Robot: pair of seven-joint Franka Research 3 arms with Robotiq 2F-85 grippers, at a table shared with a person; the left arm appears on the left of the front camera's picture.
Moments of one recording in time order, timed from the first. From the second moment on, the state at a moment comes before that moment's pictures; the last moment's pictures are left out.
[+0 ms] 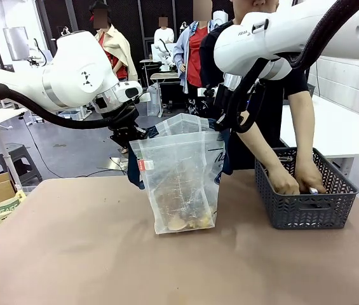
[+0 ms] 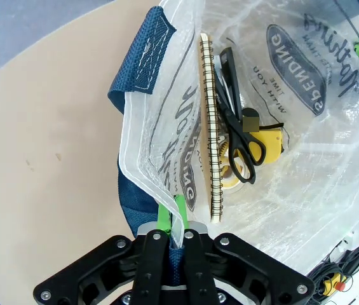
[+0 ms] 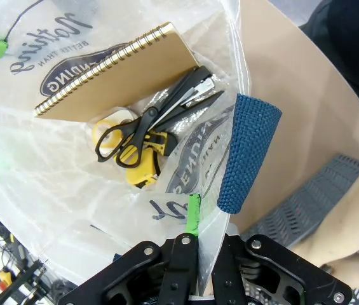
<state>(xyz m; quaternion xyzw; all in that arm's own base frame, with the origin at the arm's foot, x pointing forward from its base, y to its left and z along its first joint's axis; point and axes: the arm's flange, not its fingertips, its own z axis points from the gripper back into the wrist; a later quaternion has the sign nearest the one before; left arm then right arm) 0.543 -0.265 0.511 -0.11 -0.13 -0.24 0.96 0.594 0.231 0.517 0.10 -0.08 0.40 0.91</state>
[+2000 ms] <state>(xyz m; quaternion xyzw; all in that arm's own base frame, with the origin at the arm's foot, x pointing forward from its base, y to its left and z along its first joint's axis) 0.543 -0.265 0.511 -0.11 -0.13 -0.24 0.96 0.594 0.231 0.517 0.10 -0.08 0.40 0.91</state>
